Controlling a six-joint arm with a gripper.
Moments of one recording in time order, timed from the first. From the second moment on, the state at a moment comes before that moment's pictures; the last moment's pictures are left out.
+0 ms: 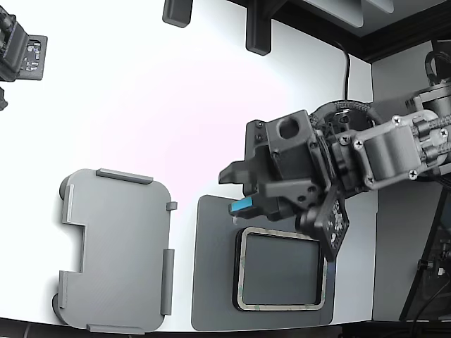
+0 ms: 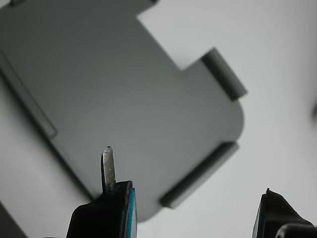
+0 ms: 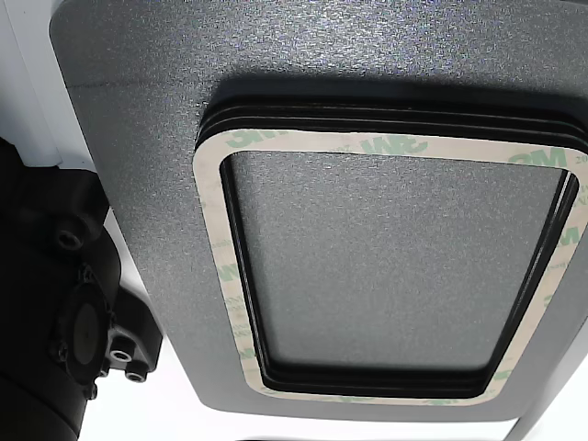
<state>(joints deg) 22.9 135.2 114.8 73.2 -1.8 -35.2</state>
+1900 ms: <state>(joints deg) 82.5 93.9 97.9 88.9 -2.4 -78.9</state>
